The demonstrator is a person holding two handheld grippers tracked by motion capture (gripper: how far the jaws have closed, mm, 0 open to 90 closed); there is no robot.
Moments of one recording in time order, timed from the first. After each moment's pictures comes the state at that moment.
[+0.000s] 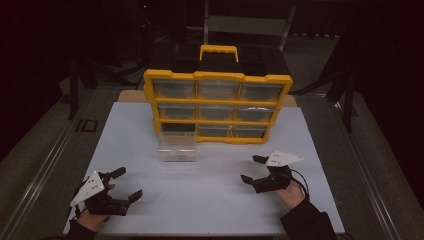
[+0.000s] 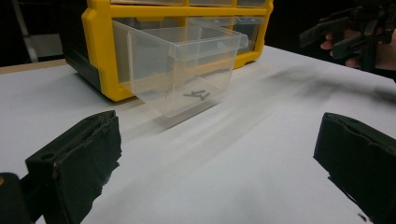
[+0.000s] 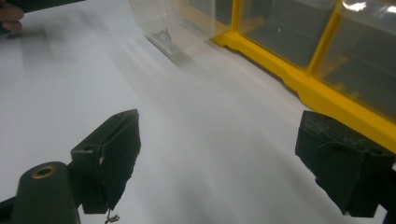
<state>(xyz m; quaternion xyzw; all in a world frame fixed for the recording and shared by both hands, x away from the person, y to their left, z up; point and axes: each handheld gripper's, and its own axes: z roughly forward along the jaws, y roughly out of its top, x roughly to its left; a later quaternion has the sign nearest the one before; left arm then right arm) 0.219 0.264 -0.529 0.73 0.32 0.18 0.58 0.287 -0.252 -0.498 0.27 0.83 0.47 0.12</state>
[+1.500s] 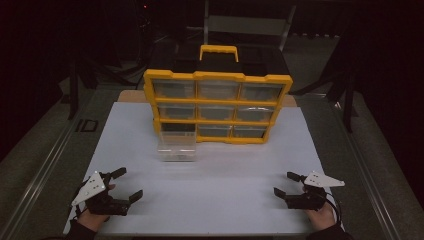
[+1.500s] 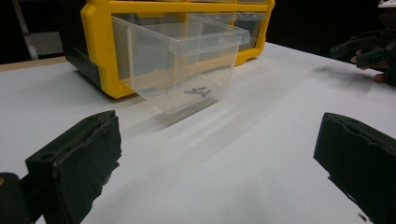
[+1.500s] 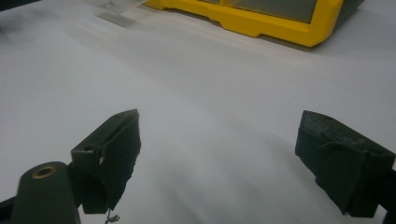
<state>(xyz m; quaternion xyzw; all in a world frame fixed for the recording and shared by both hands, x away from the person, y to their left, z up) 0.219 0.263 -0.531 0.73 0.32 0.18 0.58 0.238 -0.349 -0.532 0.37 0.78 0.48 0.15</state>
